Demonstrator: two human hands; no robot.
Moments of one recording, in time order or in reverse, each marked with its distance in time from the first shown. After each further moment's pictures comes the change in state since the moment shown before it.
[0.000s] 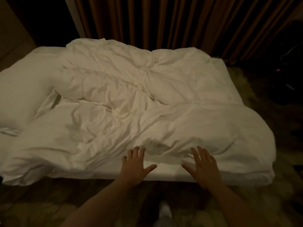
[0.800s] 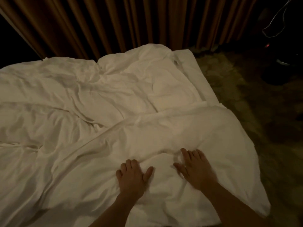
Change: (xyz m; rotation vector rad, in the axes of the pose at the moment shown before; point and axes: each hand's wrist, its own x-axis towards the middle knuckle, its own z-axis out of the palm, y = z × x) left_hand 0.230 0.272 0.111 0.095 0.186 -0.140; right_hand 0.207 0.277 0.017 -0.058 0.172 -0.154
